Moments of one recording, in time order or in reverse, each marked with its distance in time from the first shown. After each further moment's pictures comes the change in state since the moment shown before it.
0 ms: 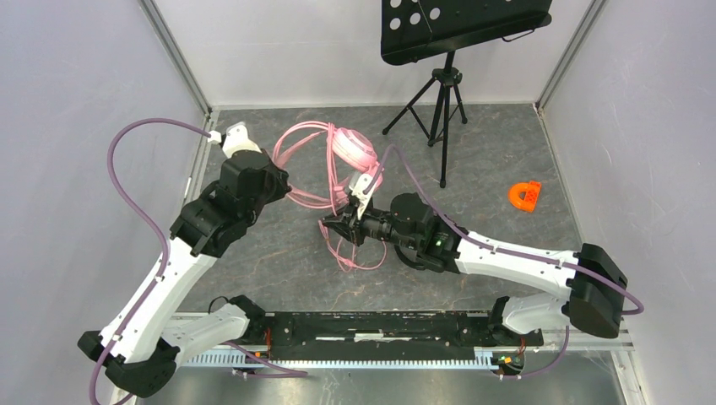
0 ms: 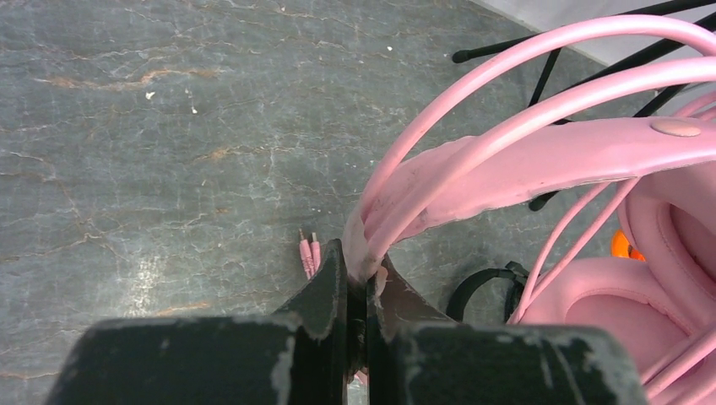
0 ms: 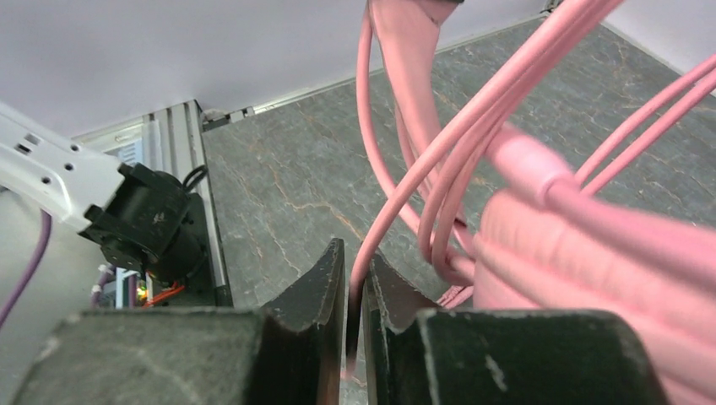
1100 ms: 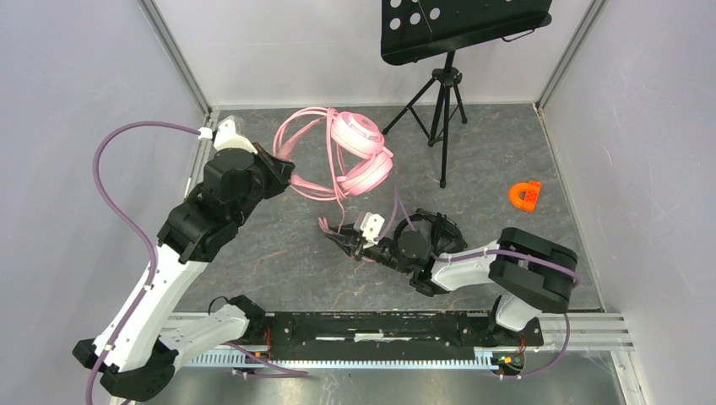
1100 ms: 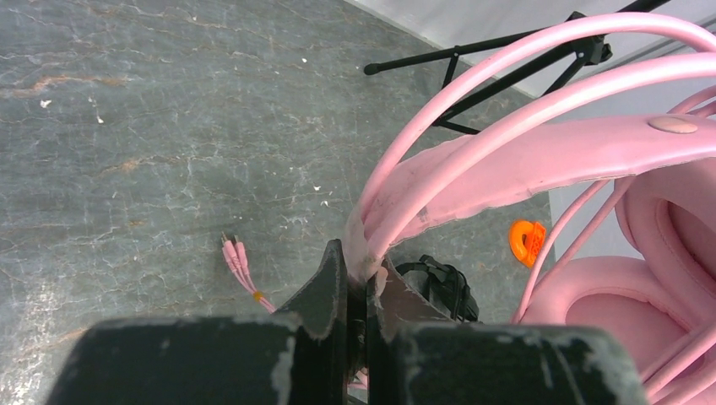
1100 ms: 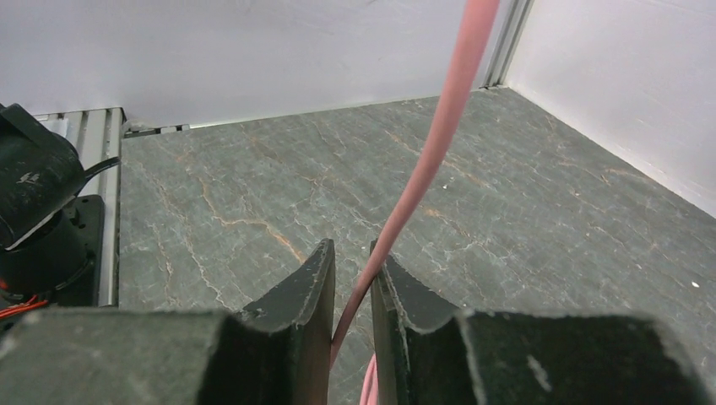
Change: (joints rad) left arm 0.002 -0.027 0.052 0.056 0.111 -0.069; right arm 0.037 0.274 -0.375 0.877 0.090 -0.202
